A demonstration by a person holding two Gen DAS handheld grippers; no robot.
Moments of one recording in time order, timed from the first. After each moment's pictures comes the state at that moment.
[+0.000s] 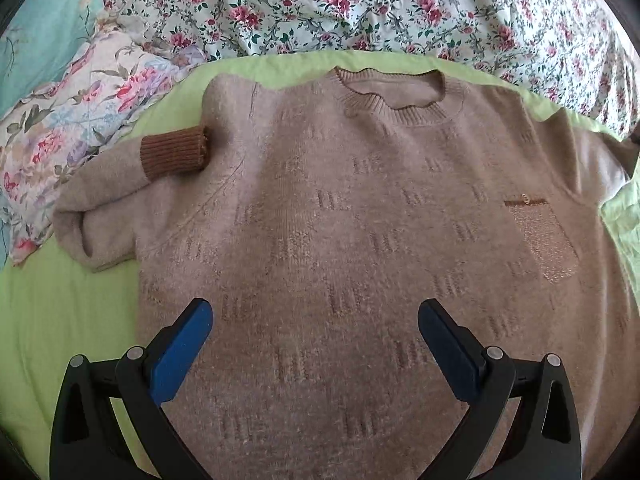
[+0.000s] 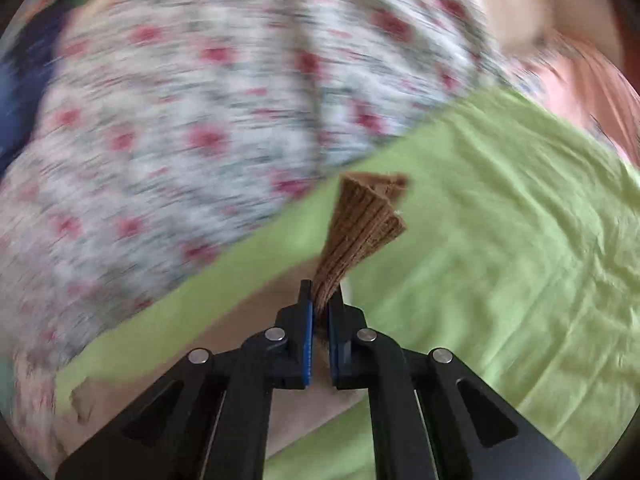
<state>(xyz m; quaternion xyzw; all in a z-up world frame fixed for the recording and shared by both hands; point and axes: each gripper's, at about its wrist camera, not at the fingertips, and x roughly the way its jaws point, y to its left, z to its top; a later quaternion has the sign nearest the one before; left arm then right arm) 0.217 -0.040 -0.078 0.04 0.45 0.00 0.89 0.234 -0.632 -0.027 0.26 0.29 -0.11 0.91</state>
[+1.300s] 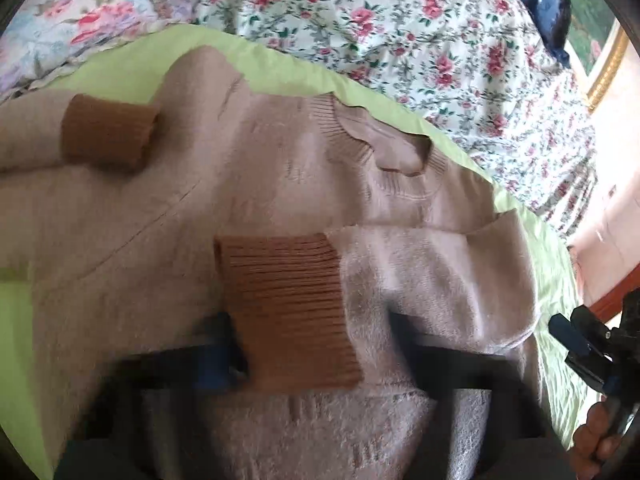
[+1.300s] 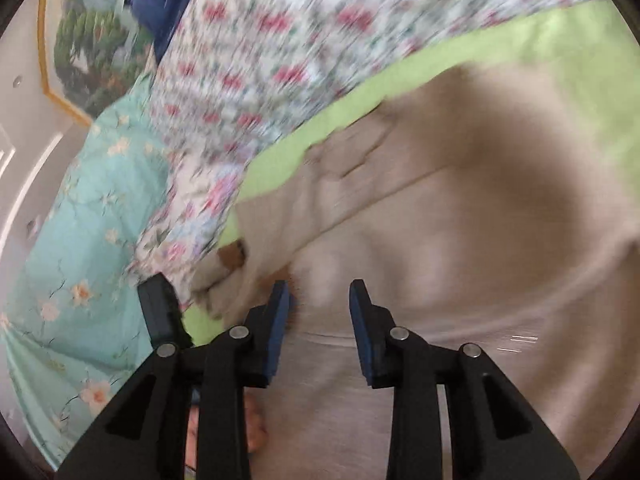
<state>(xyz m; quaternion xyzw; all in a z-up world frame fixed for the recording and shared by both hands) 0.288 -0.010 -0.093 -0.17 0.43 -0.12 0.88 0.173 -0.297 -0.070 0.31 0.38 0.18 0.85</state>
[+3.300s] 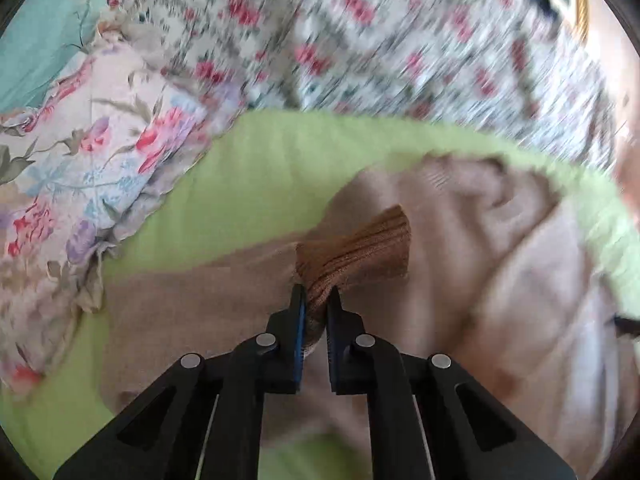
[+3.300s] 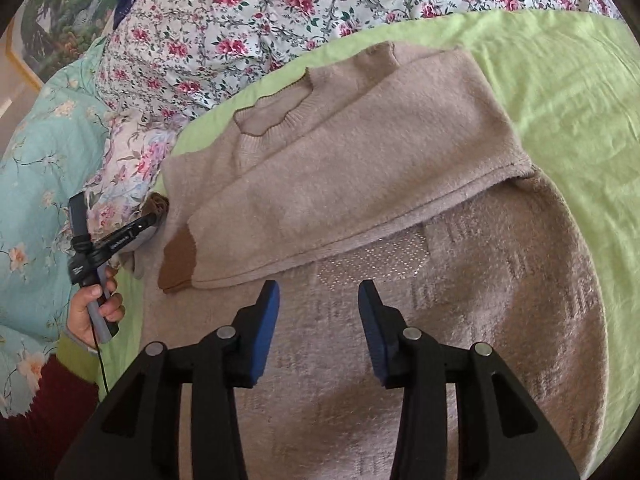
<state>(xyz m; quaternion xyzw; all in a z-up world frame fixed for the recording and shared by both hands) 0.304 0.104 -0.038 0.01 0.39 -0.10 0.92 0.138 -0.277 -0.095 0.23 0.45 0.12 0.86</state>
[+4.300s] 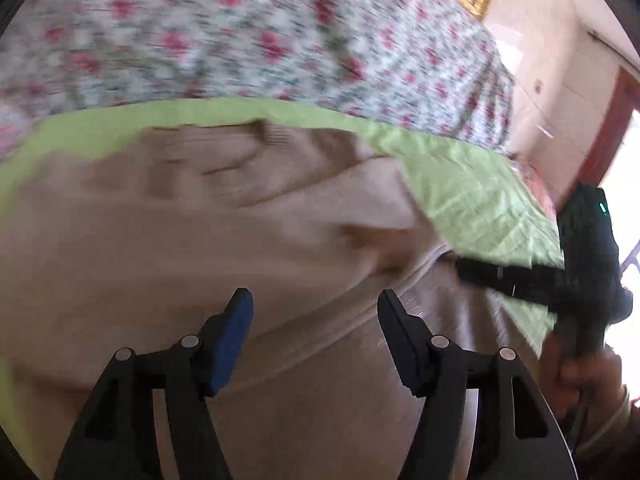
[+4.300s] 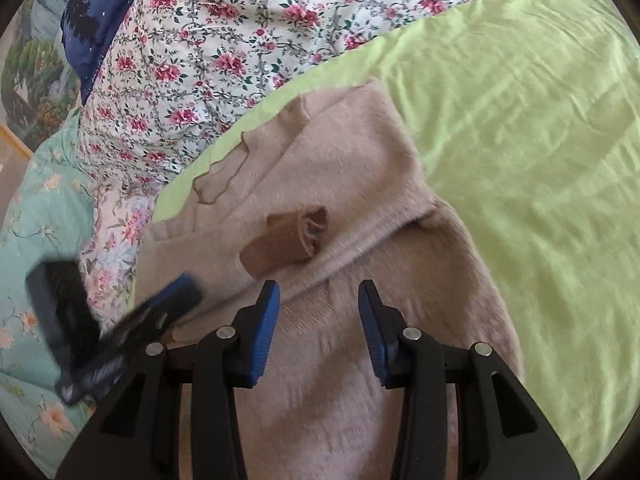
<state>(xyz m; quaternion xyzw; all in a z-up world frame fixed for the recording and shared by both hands) 0.233 -0.092 -0.054 -0.03 0.39 -0.24 0.89 0.152 -0.354 -0.102 0.30 0.41 0.07 0.86</state>
